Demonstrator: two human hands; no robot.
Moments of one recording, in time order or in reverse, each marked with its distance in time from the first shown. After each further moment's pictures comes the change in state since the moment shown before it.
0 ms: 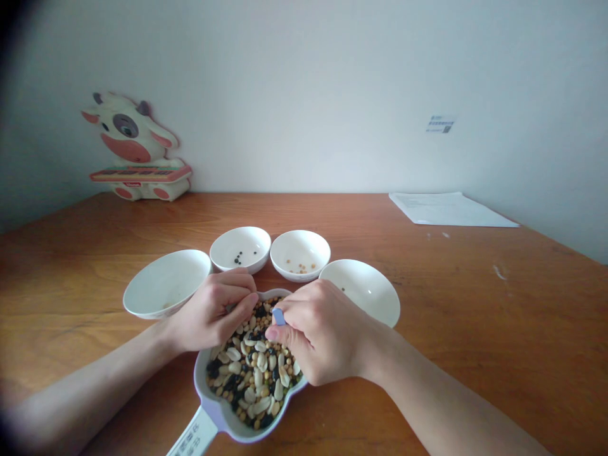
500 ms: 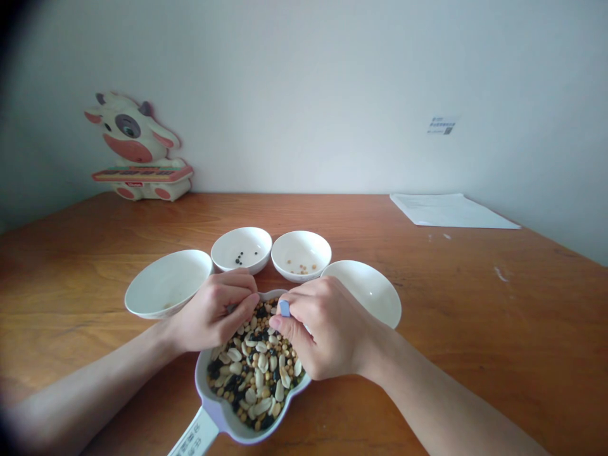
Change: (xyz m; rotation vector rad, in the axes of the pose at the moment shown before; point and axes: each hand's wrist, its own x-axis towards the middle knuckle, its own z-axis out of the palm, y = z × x) left_hand 0.000 0.000 -0.001 0.005 0.010 -0.002; right_hand 0.002 -0.003 -0.003 -0.076 0.049 0.053
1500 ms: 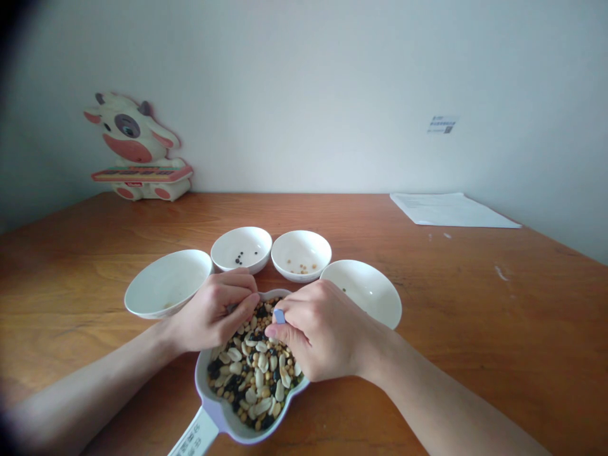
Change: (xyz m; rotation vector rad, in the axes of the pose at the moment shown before) left_hand 0.000 0.000 0.001 -0.009 -0.007 0.000; right_hand -0.001 0.003 0.004 0.000 -0.018 -0.039
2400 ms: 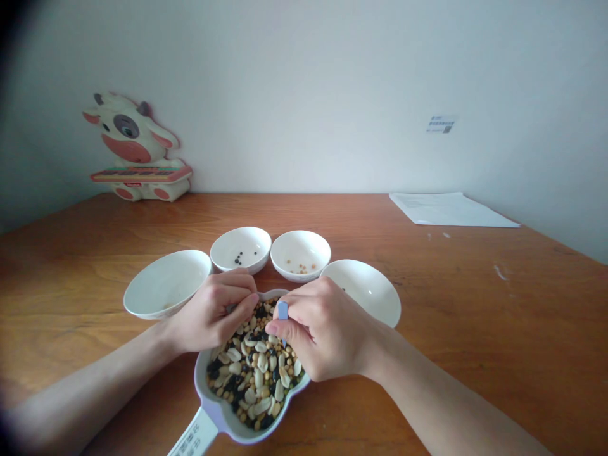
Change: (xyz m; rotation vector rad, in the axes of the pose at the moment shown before) left_hand -0.002 -0.001 0.000 -0.006 0.009 -0.001; right_hand 0.002 -0.002 -0.005 0.077 0.061 -0.008
